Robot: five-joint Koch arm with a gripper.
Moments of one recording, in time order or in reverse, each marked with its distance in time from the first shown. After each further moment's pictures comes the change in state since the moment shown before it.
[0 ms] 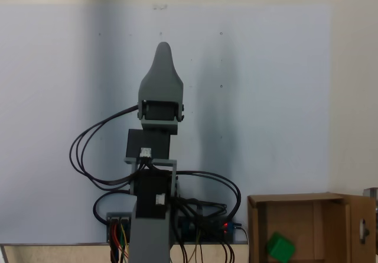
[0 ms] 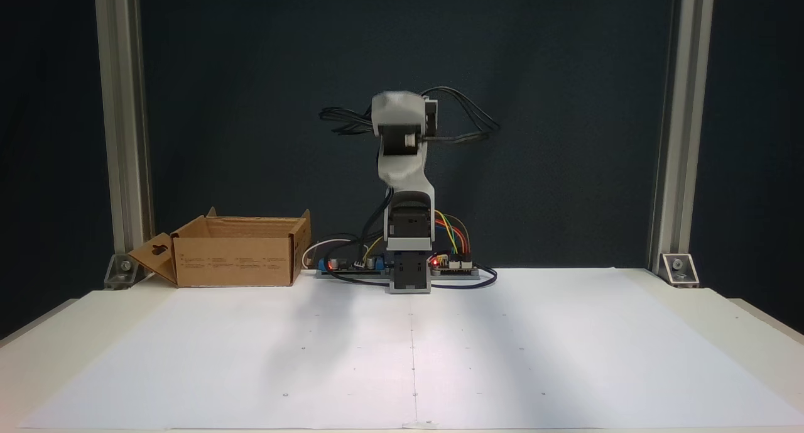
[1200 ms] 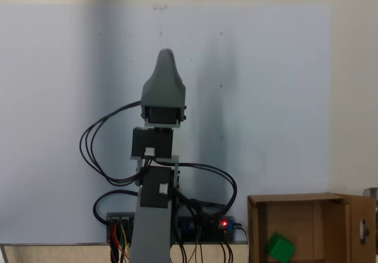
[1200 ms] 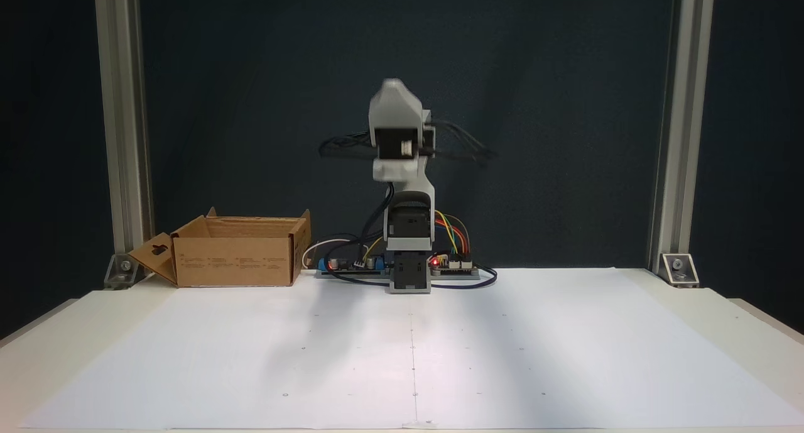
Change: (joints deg) arm 1.1 -0.1 18.2 -34.3 -0.4
